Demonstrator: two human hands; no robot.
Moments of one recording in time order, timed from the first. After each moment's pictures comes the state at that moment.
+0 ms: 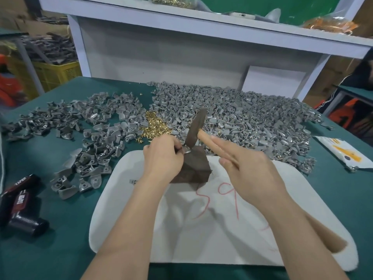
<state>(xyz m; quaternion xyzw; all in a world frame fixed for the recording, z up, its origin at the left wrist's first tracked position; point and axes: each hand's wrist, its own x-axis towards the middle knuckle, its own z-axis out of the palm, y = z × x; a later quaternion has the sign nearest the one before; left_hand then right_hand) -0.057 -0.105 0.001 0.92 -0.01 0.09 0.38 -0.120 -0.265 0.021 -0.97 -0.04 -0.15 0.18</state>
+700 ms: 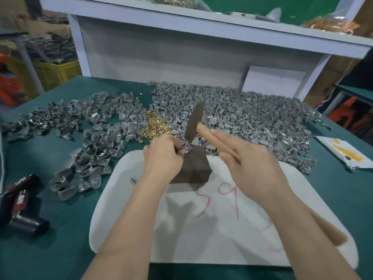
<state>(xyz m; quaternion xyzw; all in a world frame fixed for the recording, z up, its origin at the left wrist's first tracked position) -0.057 -0.104 0.001 0.92 0.00 0.09 0.39 -0.119 -0.263 0.034 -0.96 -0.08 -0.22 0.17</state>
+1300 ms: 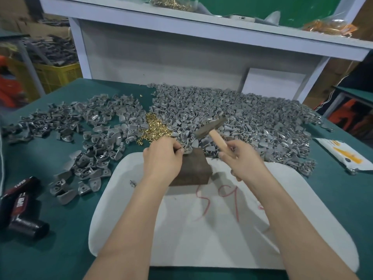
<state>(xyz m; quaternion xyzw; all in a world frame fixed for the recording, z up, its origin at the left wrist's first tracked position) -0.051 -0.105 -0.003 0.92 0.00 0.09 0.39 -0.050 -0.296 -0.016 -0.92 0.08 -0.08 0.37</state>
